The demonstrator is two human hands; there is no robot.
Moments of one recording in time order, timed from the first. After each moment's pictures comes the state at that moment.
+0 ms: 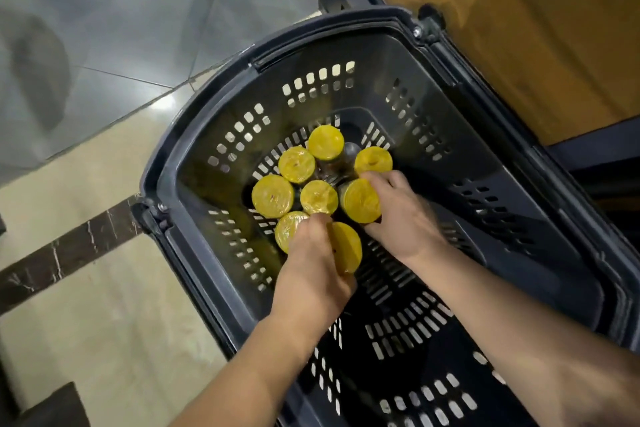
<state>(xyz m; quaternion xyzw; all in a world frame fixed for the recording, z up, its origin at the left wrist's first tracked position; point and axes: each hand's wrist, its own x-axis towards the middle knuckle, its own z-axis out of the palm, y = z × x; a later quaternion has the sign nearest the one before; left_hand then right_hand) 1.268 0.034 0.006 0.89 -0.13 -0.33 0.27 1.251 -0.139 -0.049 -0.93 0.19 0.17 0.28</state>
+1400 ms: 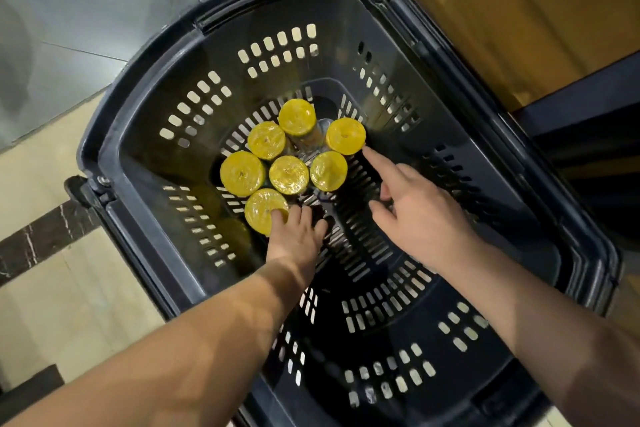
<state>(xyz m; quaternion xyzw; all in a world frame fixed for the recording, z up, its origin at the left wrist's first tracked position) 1.257 0.004 -0.068 0.81 -0.39 -0.34 -0.29 1.201 -0.178 -0.001 -0.93 0.16 0.18 0.27</state>
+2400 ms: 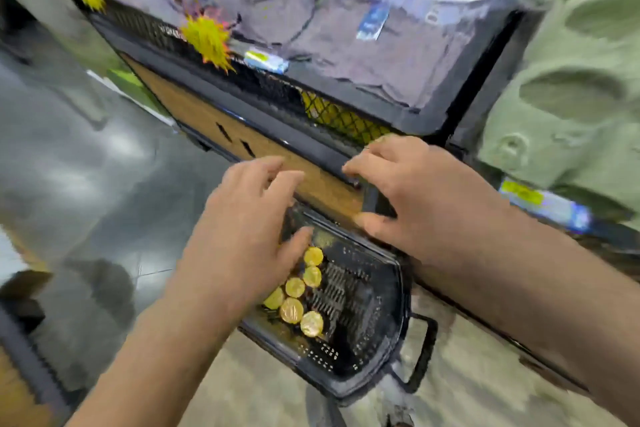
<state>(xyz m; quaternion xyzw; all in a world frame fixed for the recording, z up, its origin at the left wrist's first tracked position) 1.274 -0.023 0.569 0.82 -0.56 0.00 0.11 1.123 -0.192 0.585 -0.98 0.16 -0.03 0.12</state>
